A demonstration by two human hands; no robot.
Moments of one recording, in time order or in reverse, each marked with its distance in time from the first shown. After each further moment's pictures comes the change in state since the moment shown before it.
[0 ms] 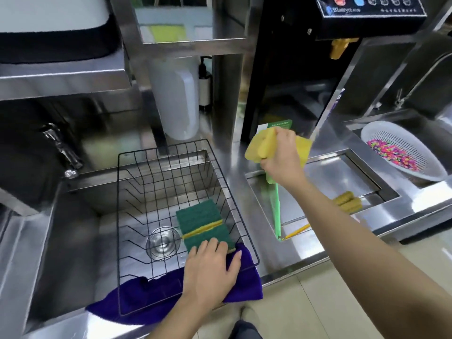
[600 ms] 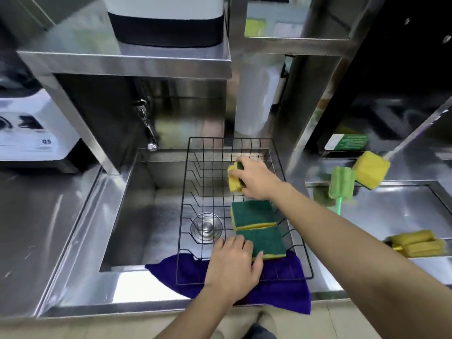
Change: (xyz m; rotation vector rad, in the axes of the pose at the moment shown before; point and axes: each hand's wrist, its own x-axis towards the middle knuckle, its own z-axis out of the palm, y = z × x) left_hand -0.019 -0.043 0.002 0.026 0.173 -0.080; right_hand -0.006 -0.089 0.140 -0.654 -0.690 -0.687
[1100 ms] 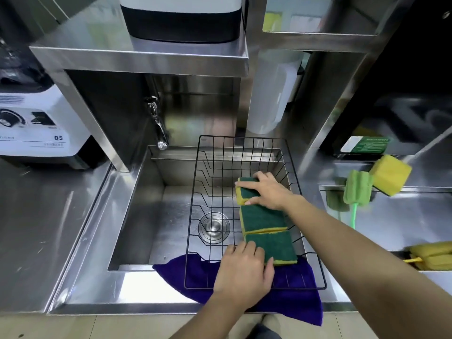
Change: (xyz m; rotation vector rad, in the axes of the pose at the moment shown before) left_hand 0.000 0.001 0.004 0.020 0.011 0.013; right_hand 0.007 0.010 0.035 0.332 -0.202 0.129
